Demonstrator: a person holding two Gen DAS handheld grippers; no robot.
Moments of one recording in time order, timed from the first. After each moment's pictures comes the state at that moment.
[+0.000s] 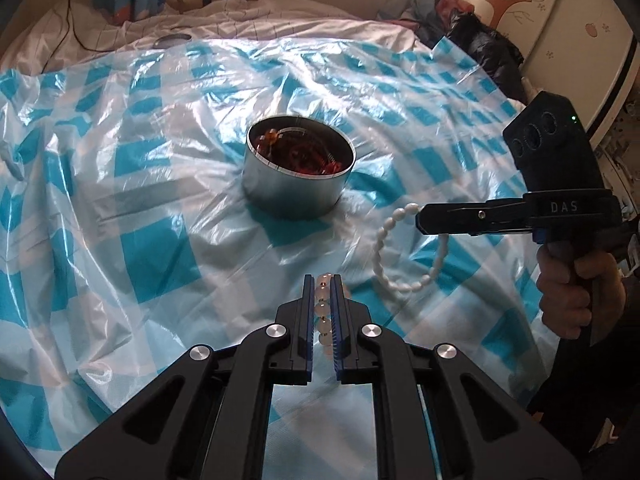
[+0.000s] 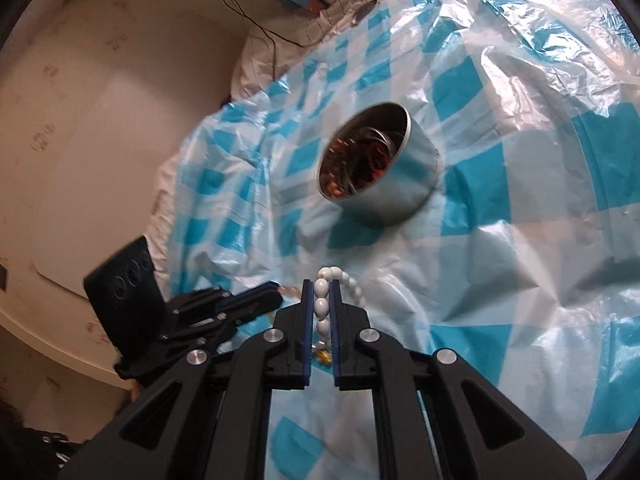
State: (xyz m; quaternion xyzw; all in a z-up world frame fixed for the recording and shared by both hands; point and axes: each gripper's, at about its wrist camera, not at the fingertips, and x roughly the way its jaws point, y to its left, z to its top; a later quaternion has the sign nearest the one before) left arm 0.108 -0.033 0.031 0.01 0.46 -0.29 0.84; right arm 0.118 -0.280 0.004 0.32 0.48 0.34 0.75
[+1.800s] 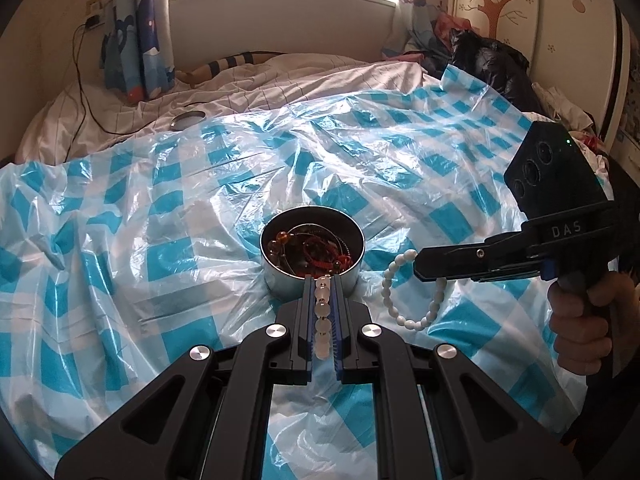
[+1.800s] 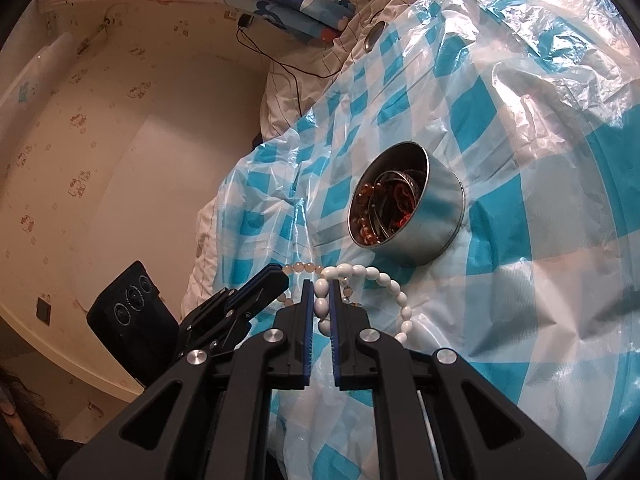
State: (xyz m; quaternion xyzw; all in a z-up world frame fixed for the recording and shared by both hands) left arm 0.121 -0.063 0.072 0.07 0.36 -0.24 0.90; right arm 0.131 -0.293 0.003 0.40 0.43 0.36 0.72
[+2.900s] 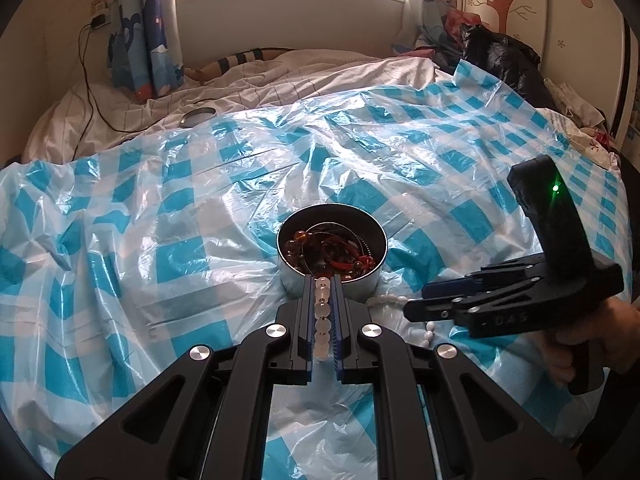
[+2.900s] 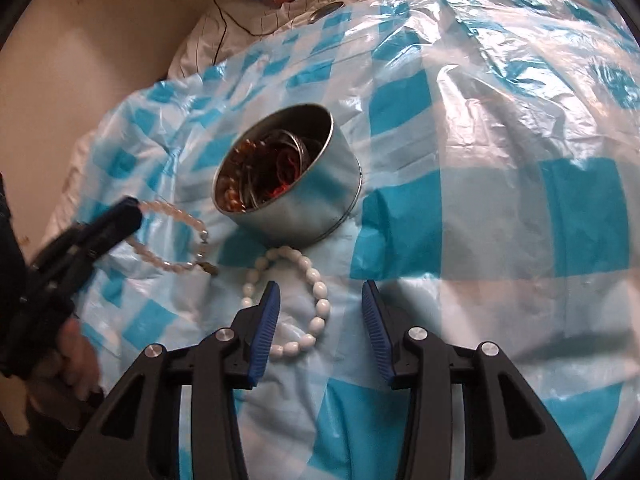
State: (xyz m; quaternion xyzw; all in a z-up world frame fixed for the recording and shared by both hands) left arm 0.134 -0.060 0.063 0.08 0.37 -0.23 0.90; right arm 0.140 -0.255 -0.018 0.16 0.51 0.22 0.82
